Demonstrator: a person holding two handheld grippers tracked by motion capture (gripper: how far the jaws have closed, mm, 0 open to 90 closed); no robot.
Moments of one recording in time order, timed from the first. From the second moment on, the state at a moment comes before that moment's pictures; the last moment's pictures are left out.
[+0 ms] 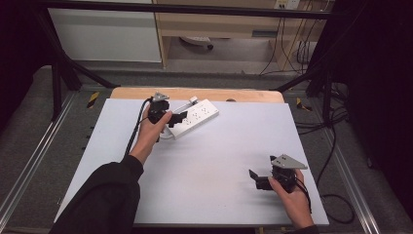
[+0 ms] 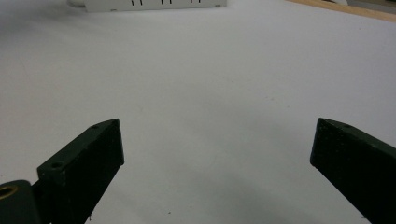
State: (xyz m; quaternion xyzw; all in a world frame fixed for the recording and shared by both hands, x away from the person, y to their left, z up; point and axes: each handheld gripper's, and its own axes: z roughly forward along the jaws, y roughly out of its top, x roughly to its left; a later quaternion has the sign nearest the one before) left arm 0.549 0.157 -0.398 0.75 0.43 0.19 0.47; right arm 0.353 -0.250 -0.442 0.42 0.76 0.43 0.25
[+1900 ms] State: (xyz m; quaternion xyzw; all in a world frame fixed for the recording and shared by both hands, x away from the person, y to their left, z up) left arm 0.448 0.230 -0.371 0.75 0.41 0.20 0.48; right arm 0.353 -0.249 -0.442 0.42 0.76 0.43 0.24
